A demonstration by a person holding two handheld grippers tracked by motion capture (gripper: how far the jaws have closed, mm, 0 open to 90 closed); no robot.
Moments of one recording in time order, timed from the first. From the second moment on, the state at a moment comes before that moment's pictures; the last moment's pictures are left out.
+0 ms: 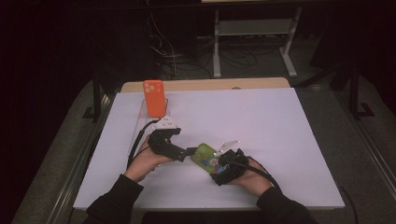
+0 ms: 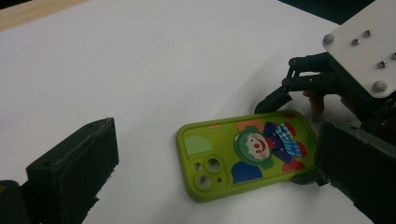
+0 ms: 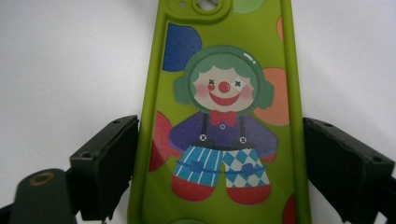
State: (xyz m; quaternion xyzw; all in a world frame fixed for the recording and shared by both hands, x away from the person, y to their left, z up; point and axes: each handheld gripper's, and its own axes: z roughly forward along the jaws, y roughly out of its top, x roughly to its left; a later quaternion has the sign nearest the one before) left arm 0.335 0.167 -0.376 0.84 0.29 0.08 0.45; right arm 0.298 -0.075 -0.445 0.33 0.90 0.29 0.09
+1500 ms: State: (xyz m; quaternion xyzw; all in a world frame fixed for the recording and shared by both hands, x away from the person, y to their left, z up) left arm 0.345 0.147 -0.368 0.88 0.16 0.04 0.45; right arm 0.336 -0.146 -0.385 0.18 0.93 0.31 0.06
